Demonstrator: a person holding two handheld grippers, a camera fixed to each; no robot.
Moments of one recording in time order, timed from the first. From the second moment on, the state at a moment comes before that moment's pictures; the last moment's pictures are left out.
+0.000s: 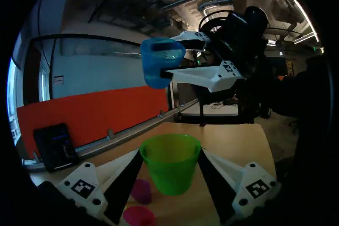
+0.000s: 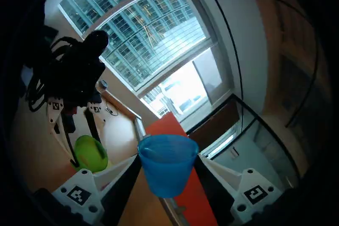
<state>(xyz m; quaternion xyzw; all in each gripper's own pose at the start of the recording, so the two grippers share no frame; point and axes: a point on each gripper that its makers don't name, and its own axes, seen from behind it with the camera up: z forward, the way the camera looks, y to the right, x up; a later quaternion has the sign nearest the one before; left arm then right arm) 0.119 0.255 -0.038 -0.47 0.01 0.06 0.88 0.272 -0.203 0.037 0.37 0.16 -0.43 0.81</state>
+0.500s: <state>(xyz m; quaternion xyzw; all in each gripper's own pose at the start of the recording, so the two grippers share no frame) 0.122 0.261 -0.039 -0.48 0.01 0.05 0.87 0.291 -0.206 0.047 0.34 0.20 -0.49 0.77</state>
